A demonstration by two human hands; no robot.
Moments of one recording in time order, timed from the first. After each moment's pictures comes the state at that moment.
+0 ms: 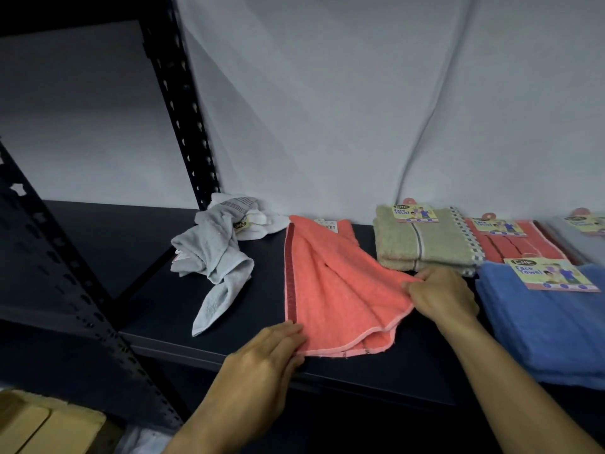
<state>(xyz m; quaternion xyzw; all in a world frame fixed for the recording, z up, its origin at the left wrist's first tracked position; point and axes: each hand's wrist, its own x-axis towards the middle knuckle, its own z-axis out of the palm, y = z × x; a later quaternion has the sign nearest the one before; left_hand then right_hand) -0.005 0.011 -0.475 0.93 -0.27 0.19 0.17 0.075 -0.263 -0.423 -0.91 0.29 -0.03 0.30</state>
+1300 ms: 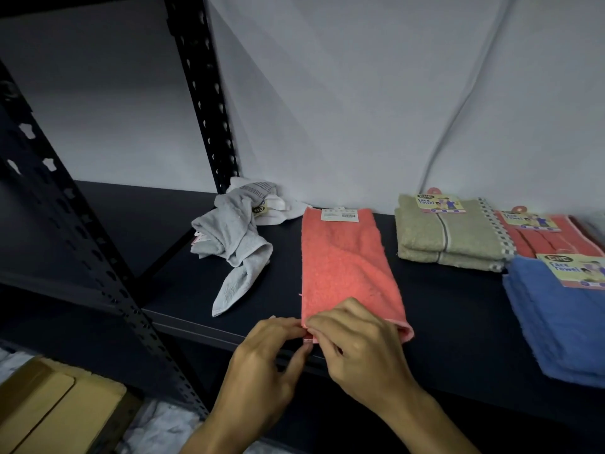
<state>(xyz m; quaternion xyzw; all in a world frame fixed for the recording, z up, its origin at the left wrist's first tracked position) -0.016 0.016 -0.491 0.87 -0.19 0.25 0.37 0.010 -0.155 -0.473 -0.84 -0.31 -0.33 0.29</state>
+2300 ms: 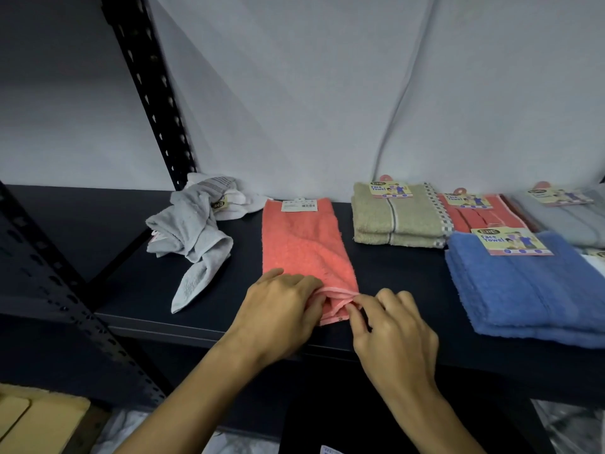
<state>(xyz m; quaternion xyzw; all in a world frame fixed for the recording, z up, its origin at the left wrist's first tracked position) 0.019 -0.045 -0.438 0.93 -0.29 0.22 0.13 -0.025 -0.212 -0.471 -0.90 0.00 -0.42 0.12</state>
